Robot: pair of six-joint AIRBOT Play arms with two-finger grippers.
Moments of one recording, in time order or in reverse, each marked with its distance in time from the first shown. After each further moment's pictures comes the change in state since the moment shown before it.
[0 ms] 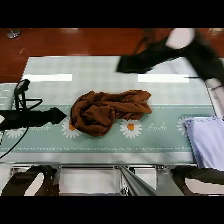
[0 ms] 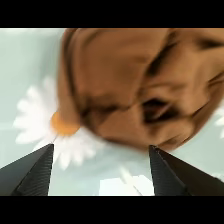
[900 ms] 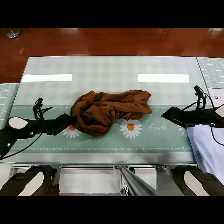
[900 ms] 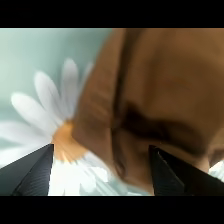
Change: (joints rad) left arm 0.067 -0.259 -0.264 -0.362 0.331 0.147; right arm -0.476 0.547 -1.076 0.109 -0.180 -0.151
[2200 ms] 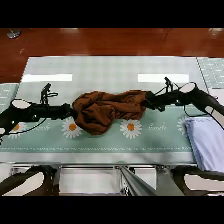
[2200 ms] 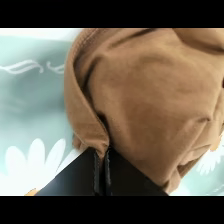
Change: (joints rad) left arm -0.010 -0.245 0.238 -0.119 -0.089 0.296; right arm 0.239 -0.568 0.339 0.268 -0.150 0.012
